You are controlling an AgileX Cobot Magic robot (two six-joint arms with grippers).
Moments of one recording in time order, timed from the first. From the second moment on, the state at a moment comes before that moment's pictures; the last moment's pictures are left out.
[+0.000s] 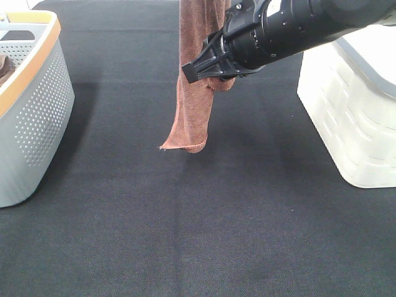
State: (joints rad) left arm -0.68 1.67 -1.96 -0.11 0.59 -0.05; right arm 0.62 1.60 -1.09 0.23 0.17 -0.30
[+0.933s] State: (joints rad) left arm -0.68 1.67 -1.96 0.01 0.59 -0.05; right arm 0.62 1.60 -1.09 0.23 0.26 -0.30
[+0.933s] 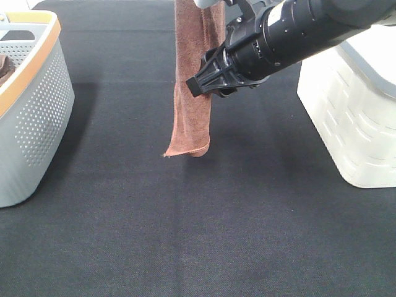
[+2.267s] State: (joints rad) left arm -0.68 1.67 -1.96 0.04 0.63 -0.05; right arm 0.62 1.55 -1.09 0.23 0.36 -0.30
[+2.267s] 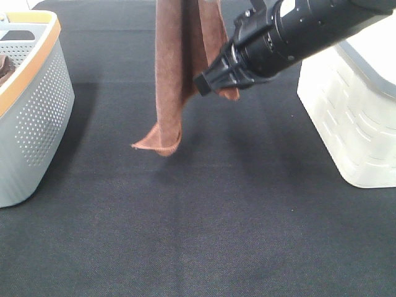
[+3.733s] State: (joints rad) left arm -0.39 1.96 -1.96 0.25 0.43 -0.11; right arm 0.37 1.70 -1.41 -0.41 0.13 0.20
